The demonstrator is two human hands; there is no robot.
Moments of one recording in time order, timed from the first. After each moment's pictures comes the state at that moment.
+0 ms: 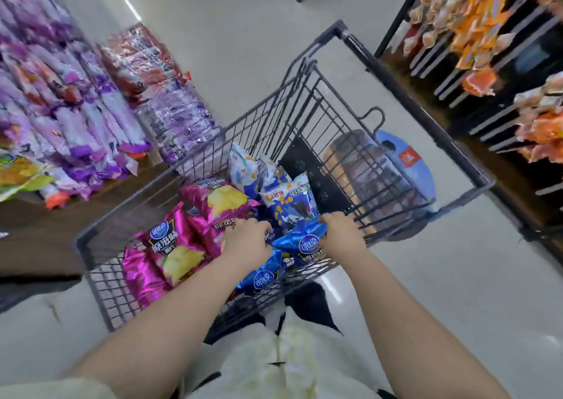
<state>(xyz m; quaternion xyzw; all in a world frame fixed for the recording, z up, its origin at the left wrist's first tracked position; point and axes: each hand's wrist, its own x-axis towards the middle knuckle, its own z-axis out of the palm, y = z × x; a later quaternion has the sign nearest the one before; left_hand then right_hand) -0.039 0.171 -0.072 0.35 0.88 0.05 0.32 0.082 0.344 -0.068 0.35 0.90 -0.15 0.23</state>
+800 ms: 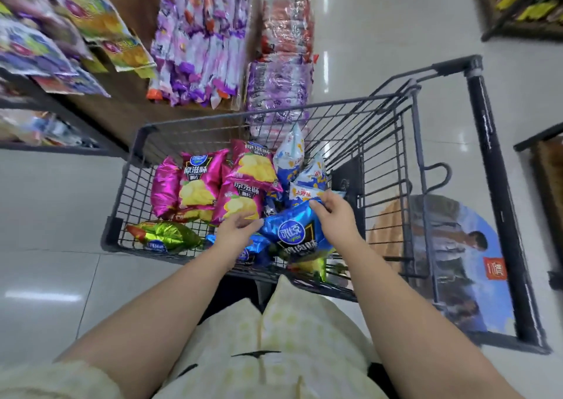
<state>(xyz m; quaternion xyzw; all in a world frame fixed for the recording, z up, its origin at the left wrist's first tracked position) 0.042 0.205 -0.112 -0.31 0.71 0.59 0.23 0.016 0.419 -0.080 0.15 0.82 -0.53 0.14</state>
